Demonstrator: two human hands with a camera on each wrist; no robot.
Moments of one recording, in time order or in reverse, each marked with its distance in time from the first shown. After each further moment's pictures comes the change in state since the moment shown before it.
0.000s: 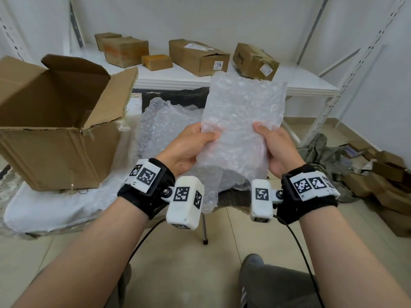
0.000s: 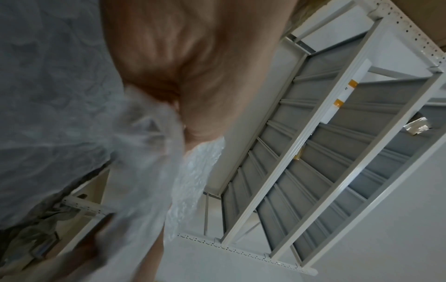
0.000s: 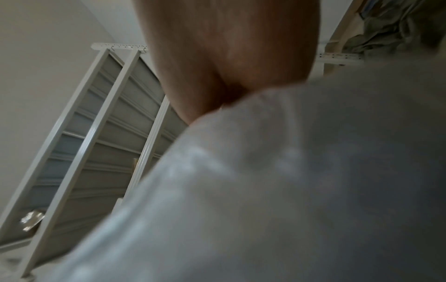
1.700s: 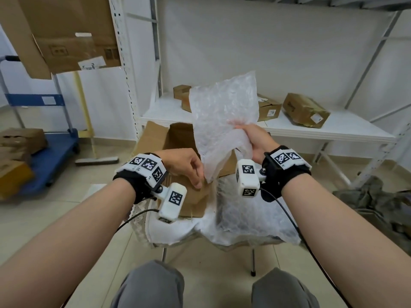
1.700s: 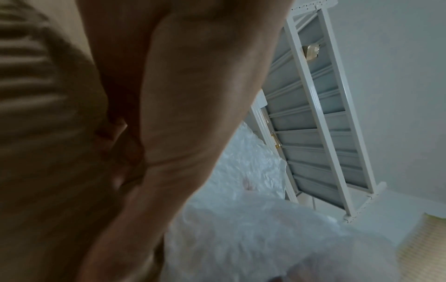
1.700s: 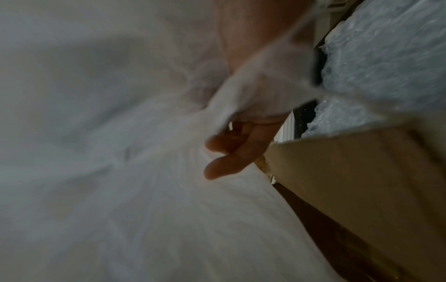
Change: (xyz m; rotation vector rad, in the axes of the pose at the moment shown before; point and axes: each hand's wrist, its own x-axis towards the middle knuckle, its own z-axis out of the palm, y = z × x) left_hand -0.116 0.148 -0.189 1.122 -0.270 -0.171; right_hand -0.040 -0.090 0.241 0.078 -0.406 0.165
